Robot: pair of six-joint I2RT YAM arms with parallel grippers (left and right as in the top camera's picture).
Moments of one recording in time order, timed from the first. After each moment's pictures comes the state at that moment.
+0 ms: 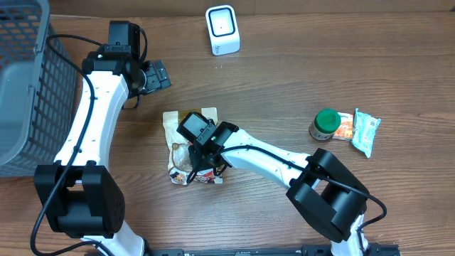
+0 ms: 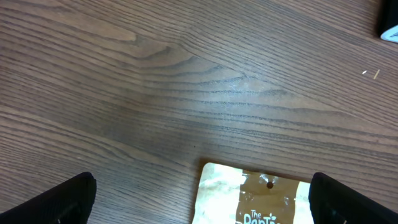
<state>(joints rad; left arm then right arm) -0.04 1.82 1.59 -0.95 -0.06 -0.41 0.91 2.04 1.42 -0.70 -0.06 0.65</state>
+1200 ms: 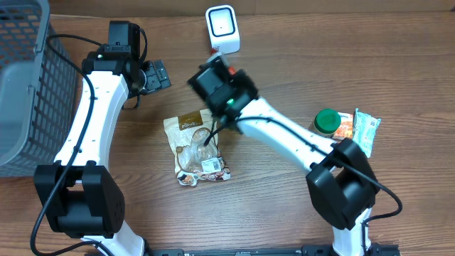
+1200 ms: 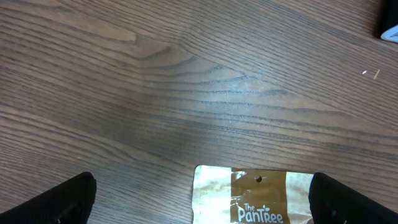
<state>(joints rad) -0.04 1.82 1.59 -0.95 -0.06 -0.41 0.73 2.03 1.63 -0.64 0.75 0.00</state>
